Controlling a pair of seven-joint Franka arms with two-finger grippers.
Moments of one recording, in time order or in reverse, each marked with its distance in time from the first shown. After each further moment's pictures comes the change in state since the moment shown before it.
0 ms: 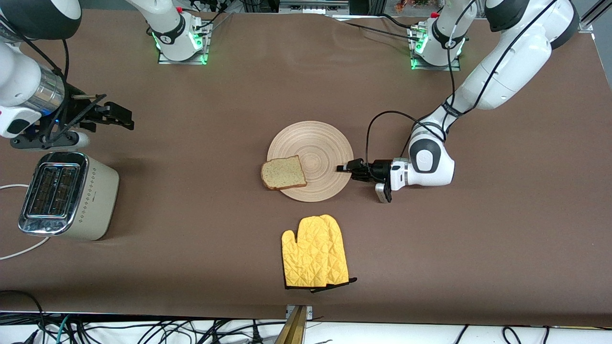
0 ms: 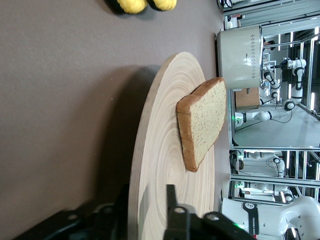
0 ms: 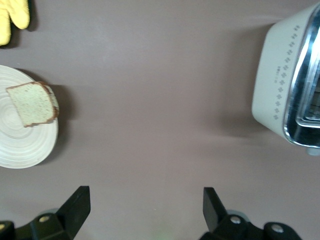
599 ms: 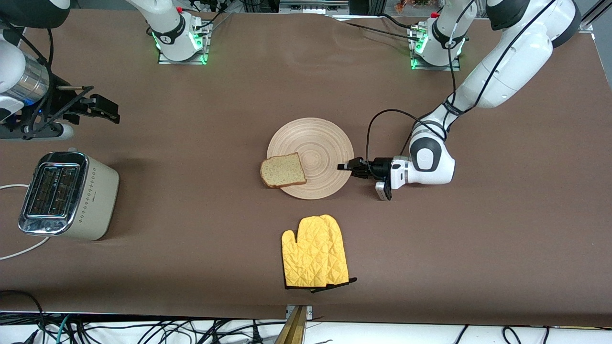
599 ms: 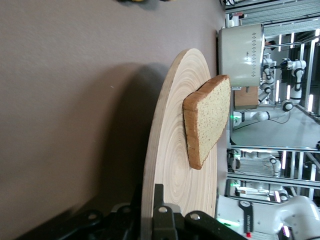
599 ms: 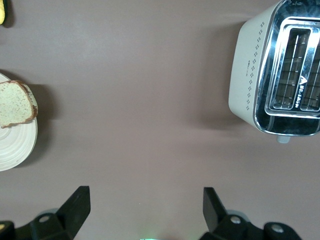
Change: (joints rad) left arm -0.001 -0.003 -0.001 -0.017 0.001 -0.003 -0.017; right arm -0.005 -0.033 -0.012 0.001 -0.084 -0.041 0.000
